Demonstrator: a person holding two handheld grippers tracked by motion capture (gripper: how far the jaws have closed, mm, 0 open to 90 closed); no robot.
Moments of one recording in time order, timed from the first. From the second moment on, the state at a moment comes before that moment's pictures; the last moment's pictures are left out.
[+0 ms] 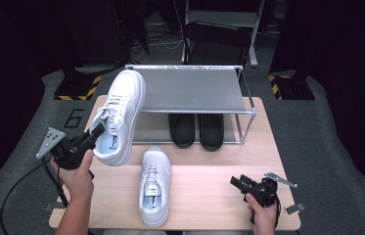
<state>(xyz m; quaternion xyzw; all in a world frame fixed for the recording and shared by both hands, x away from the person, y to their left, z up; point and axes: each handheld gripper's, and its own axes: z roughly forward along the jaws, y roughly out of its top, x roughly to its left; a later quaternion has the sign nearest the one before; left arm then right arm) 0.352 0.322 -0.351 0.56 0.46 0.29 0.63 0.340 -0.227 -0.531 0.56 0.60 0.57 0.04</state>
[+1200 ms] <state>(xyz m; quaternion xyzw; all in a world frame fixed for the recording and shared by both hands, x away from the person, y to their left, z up) 0.387 0.296 -0.336 0.57 0.45 0.28 0.63 0.342 -0.214 -0.529 0.51 0.63 0.58 0.04</state>
